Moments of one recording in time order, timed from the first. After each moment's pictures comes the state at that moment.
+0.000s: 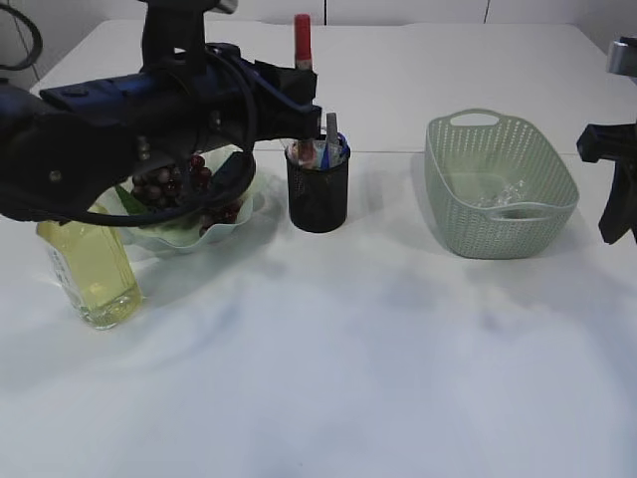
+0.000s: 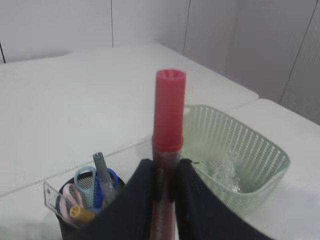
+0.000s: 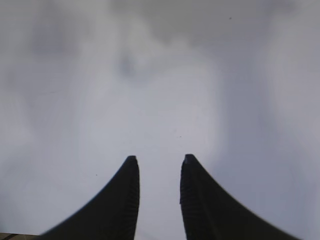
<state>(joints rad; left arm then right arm) -0.64 1.69 -1.00 0.04 -0.43 -0.13 0.03 1.57 -1.29 0.14 1.23 0.08</state>
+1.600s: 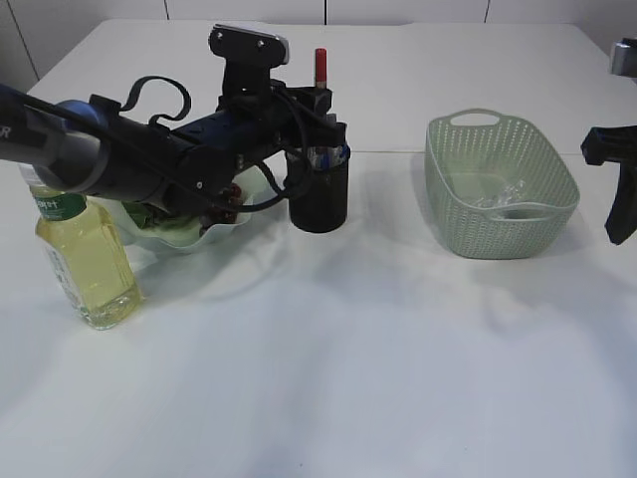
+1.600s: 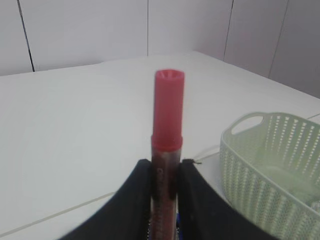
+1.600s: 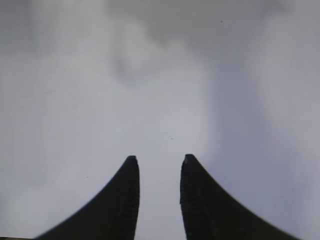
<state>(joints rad) -0.53 2.17 -1.37 0.03 -0.62 -0.07 0.03 1.57 -1.29 0.11 1.23 0.08</state>
